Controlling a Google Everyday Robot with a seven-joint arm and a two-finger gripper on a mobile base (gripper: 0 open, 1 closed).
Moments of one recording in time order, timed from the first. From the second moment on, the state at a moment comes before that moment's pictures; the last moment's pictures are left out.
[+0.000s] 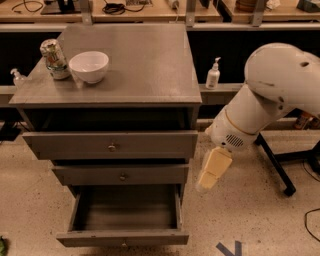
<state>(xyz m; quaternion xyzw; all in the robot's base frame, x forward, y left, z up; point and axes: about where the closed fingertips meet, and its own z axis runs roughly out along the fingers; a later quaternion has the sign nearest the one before) 0.457 -0.123 0.795 -0.57 0.80 0.13 0.13</state>
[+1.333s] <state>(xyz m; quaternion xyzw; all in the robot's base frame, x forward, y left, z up) 0.452 -0.073 0.600 -0.46 0.78 0.41 0.10</state>
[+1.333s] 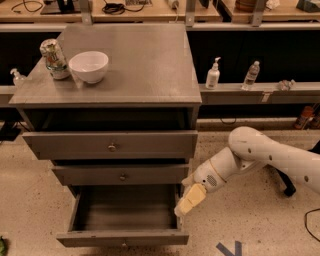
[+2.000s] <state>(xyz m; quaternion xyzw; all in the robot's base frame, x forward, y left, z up) 0.457 -0.065 0.573 -0.43 0.78 0.44 0.11</state>
